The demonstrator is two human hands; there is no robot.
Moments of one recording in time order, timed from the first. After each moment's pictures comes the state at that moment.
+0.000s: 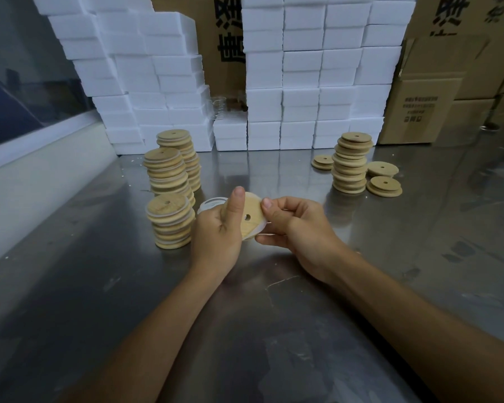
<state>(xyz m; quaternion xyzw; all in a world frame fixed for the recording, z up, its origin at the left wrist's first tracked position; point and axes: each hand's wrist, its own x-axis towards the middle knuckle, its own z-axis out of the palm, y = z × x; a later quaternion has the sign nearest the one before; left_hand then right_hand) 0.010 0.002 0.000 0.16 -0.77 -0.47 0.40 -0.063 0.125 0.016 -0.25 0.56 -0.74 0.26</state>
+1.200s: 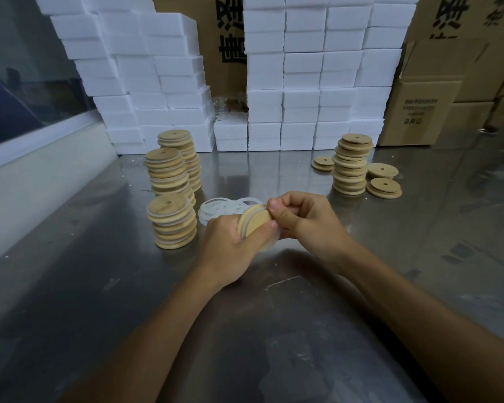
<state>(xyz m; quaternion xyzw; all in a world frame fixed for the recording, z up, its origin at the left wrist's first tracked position) 0.019 0.003 -0.002 0.06 -0.85 -0.43 0.31 -0.074 0.138 0.020 -0.36 0.63 -0.67 0.17</state>
